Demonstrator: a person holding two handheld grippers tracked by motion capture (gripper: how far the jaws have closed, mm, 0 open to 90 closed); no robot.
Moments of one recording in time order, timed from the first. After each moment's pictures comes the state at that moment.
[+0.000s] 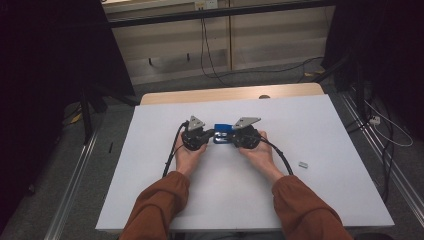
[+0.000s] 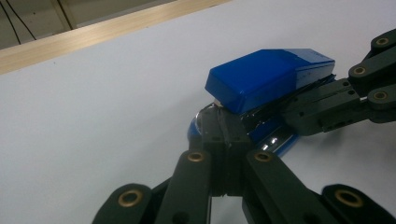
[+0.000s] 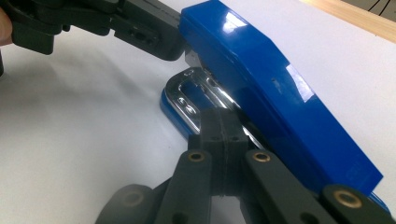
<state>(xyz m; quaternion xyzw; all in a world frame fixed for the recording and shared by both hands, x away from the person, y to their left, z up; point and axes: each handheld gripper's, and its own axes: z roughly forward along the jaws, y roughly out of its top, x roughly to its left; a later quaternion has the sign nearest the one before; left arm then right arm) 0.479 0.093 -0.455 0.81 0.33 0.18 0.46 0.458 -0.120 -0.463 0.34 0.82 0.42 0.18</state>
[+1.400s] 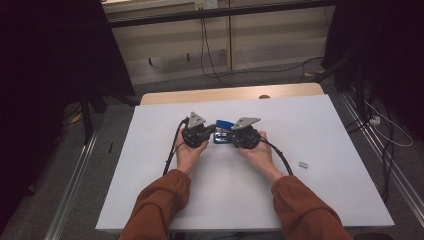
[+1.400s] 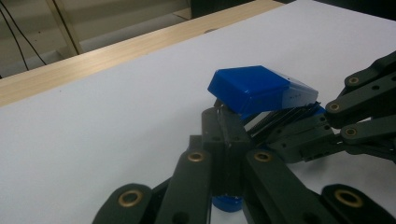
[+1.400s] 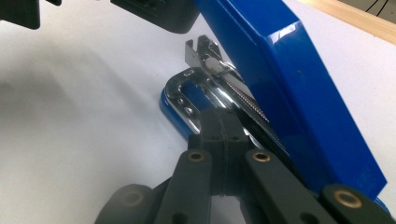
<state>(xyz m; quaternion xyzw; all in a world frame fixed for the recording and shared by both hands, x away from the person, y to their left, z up) 0.477 0.088 -0.440 0.79 0.32 0.18 0.48 0.458 -0.119 -0.463 0.34 0.82 0.42 0.19</state>
